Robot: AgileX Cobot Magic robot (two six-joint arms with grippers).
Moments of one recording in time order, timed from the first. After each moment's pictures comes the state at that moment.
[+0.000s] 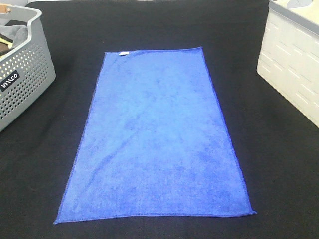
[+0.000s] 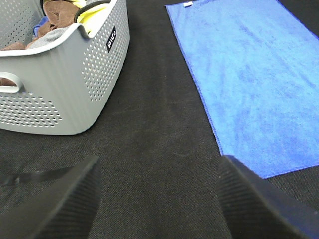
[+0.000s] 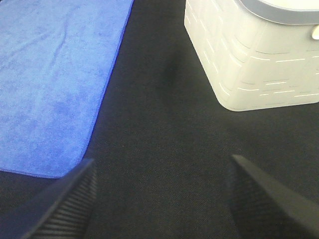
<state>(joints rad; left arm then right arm) 0.05 0.00 -0.50 -0.20 1.06 0.18 0.01 0.00 -0.51 0.09 1.07 -0.15</state>
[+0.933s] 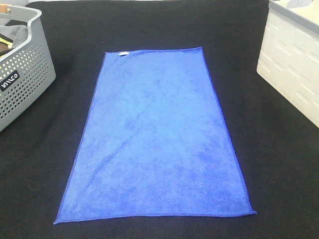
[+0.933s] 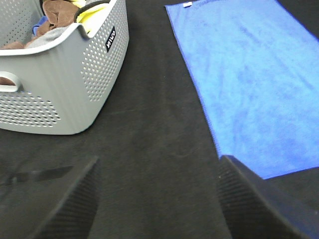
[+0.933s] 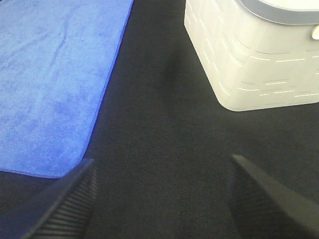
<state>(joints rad) 0.05 0.00 -0.50 -0.21 1.06 0.17 0.01 0.00 -0.51 0.09 1.07 -0.15</state>
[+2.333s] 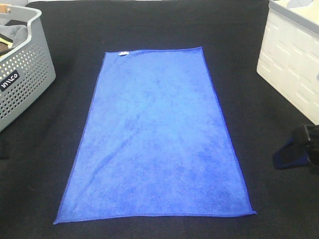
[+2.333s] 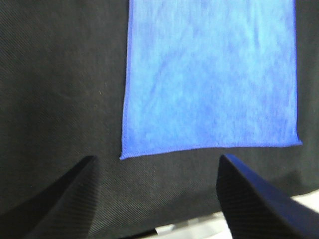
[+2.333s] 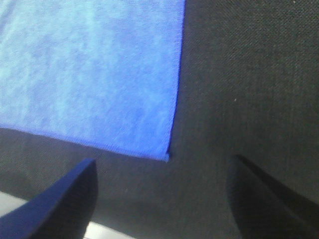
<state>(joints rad) 0.05 1.05 -0.51 -0.75 0.78 0.30 0.01 1.16 -0.51 0.60 0.69 -0.38</state>
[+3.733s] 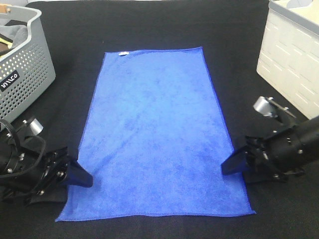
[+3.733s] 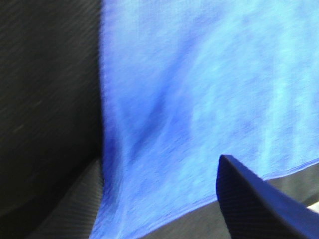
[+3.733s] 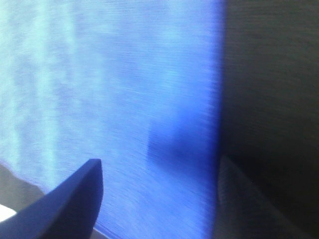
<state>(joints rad) -0.19 1.83 -0.52 -1.58 0.52 1.04 0.08 1.84 -0.60 1.23 0.55 -1.02</state>
